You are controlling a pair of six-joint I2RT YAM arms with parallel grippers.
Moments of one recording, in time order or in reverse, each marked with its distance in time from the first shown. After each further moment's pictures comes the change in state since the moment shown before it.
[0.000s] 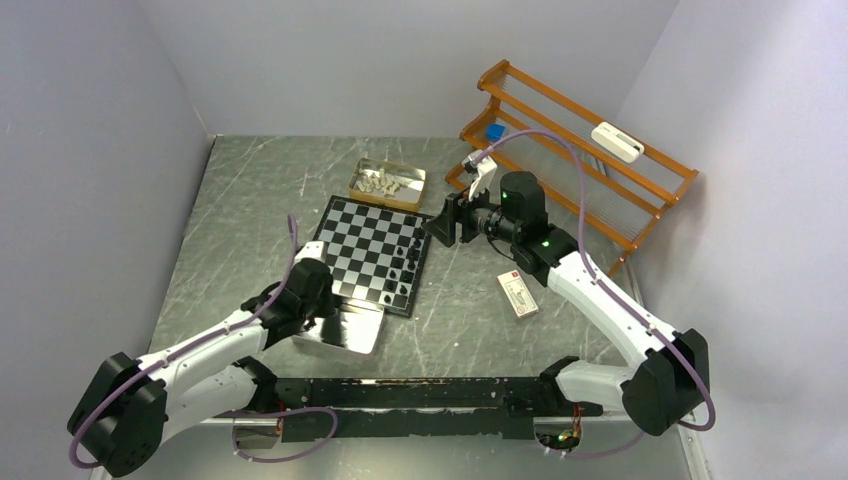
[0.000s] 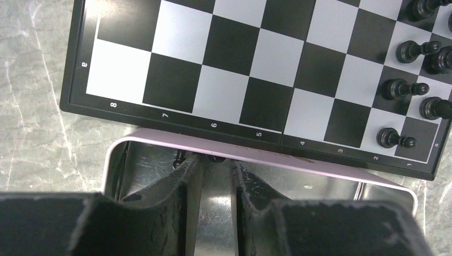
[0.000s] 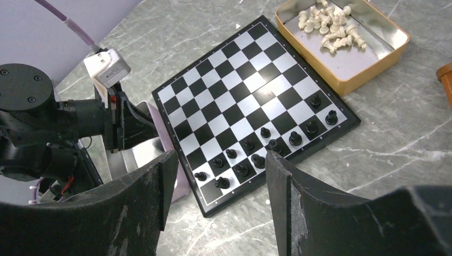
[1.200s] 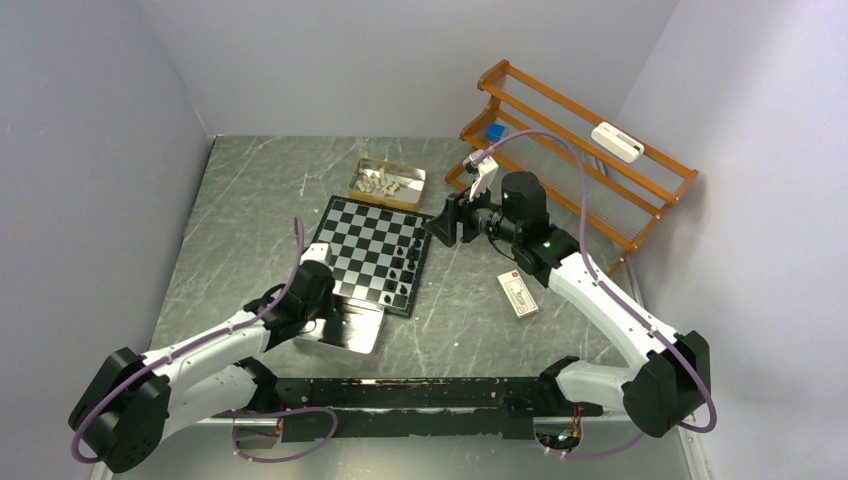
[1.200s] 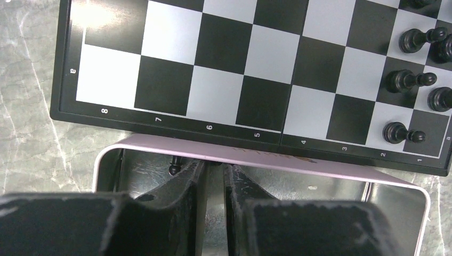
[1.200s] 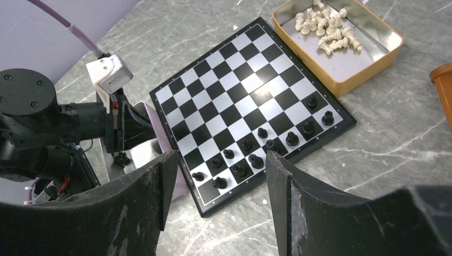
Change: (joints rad) left arm -0.015 0.020 -0.025 0.060 -0.001 0.048; right arm 0.000 -0.011 0.000 -0.004 0.010 -0.014
